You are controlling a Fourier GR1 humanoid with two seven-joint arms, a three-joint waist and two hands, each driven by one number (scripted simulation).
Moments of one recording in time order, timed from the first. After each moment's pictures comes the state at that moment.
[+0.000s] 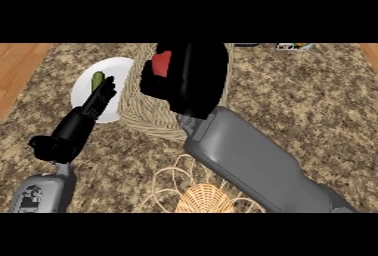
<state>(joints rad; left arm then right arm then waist) -0.21 0.16 0.03 -1.57 -0.09 -0.24 0.03 -1.03 -0.01 0.51 -1.33 1.04 -0.46 1.14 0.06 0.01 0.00</state>
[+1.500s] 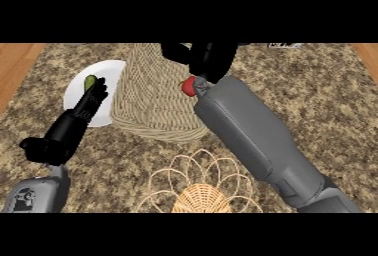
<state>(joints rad) -0.19 0.16 0.07 -1.57 -0.09 -0.24 0.01 -1.12 0.00 0.36 -0.94 0.90 -0.92 0.88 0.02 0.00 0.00</state>
